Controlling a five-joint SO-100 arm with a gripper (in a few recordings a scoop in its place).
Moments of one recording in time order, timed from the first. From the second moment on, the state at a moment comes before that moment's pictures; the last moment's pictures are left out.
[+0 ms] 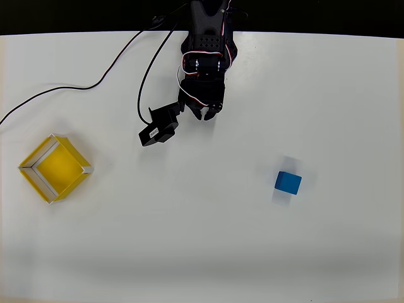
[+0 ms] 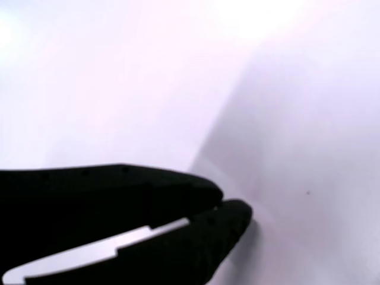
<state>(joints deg) -2.6 190.0 178.7 75.8 -85.2</state>
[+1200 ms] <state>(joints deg) -10.6 144.9 176.5 -2.0 -91.1</state>
